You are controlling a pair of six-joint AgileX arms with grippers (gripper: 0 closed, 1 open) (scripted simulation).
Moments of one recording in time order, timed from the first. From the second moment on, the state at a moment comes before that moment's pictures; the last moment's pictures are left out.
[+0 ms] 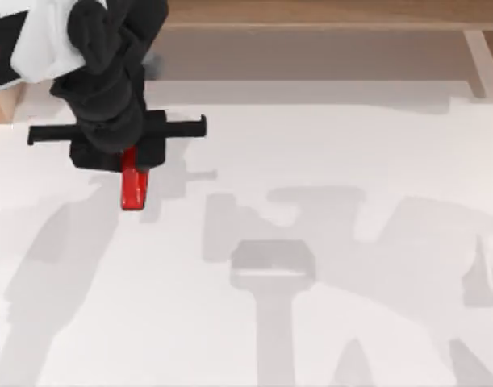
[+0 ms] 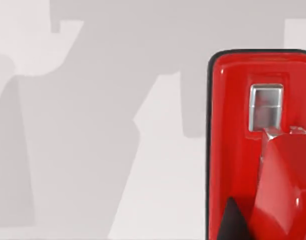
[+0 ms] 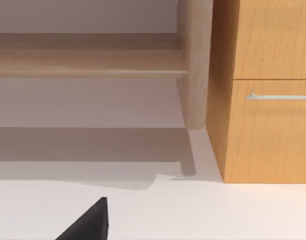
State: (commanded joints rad) left arm -0.43 1.83 1.43 -0.92 -0.08 -0.41; right arm 0.00 0.00 0.00 0.00 0.00 0.00
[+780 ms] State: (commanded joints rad) left arm -0.72 1.70 1.08 -0.81 -0.09 -0.69; right arm 0.00 0.00 0.00 0.00 0.00 0.00
